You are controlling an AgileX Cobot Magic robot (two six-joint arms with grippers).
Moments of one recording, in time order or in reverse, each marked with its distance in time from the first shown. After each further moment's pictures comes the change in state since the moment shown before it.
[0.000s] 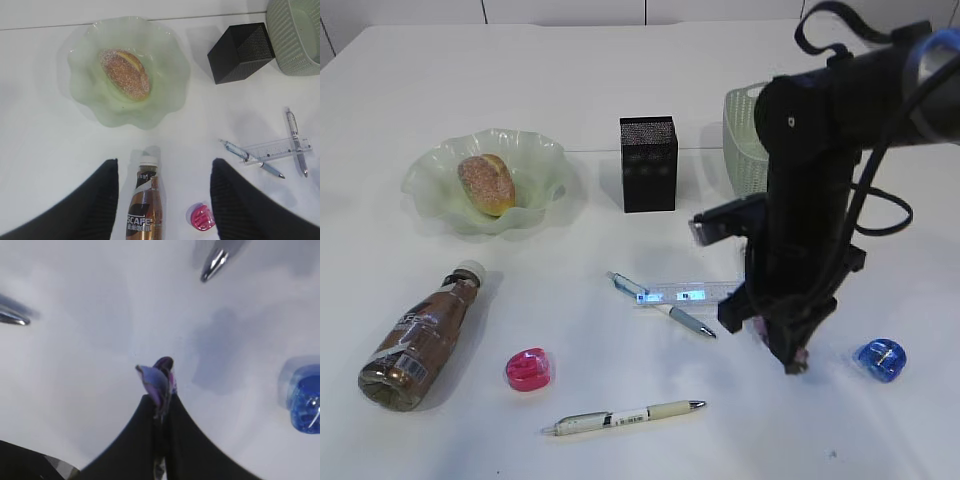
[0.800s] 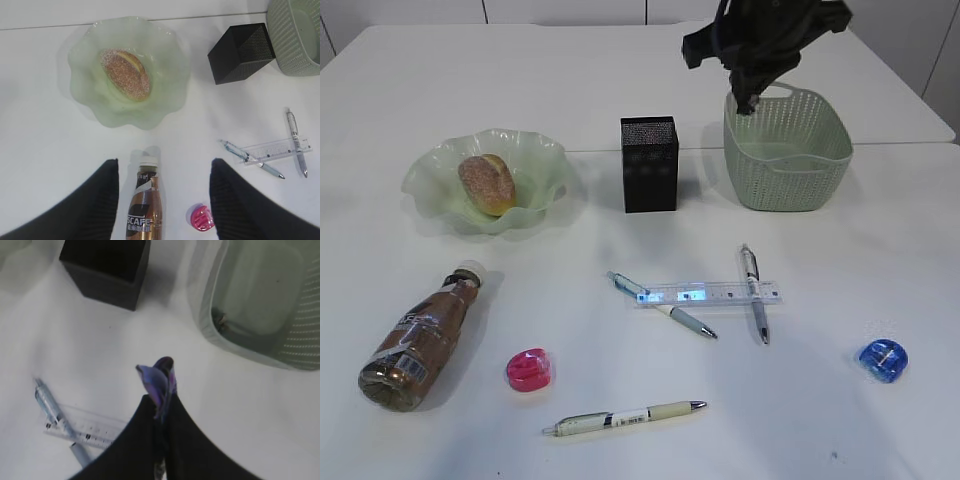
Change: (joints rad) left arm 0.000 0.000 0.000 0.000 0.000 0.000; right arm -0.028 0.052 -0.678 -0.180 0.044 0.176
